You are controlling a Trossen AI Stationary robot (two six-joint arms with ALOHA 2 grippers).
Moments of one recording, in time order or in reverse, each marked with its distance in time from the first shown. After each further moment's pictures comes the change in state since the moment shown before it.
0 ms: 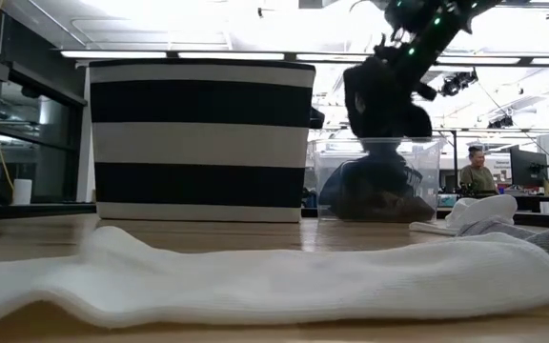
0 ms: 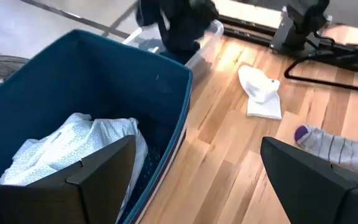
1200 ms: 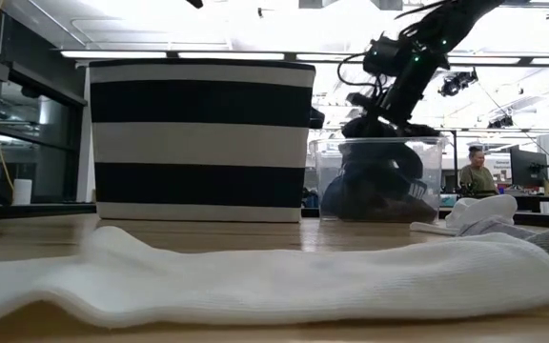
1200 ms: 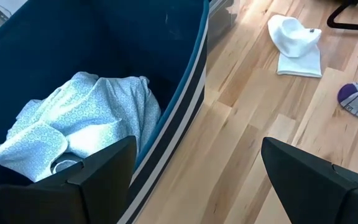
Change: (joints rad) left arm -0.041 -0.056 -0.286 0.035 -0.056 -0.085; right arm -0.056 0.224 0.000 -0.035 -0.202 0.587
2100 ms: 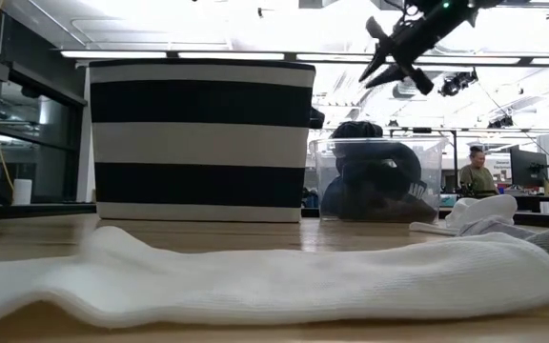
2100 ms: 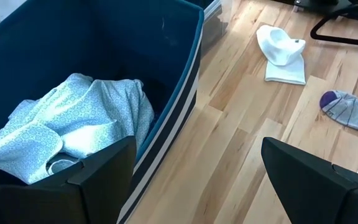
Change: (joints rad) left arm 0.000 -0.038 0.001 0.010 0.028 -0.007; right arm 0.002 -0.300 -0.001 0.249 0.094 -0.029
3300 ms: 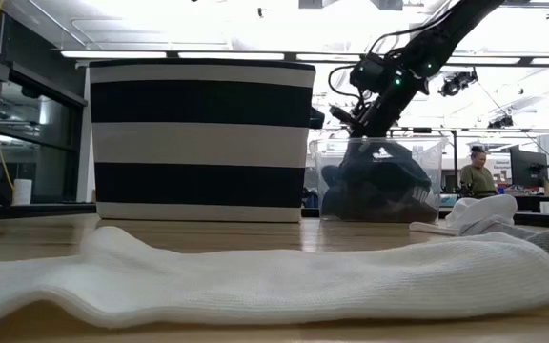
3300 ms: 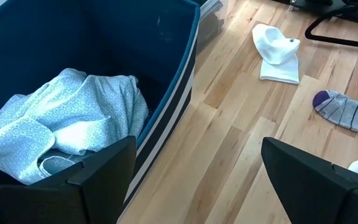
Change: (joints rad) left arm 0.000 0.001 0.000 -0.001 0.023 -0.022; right arm -0.003 0.452 0.000 0.033 -0.121 0.028
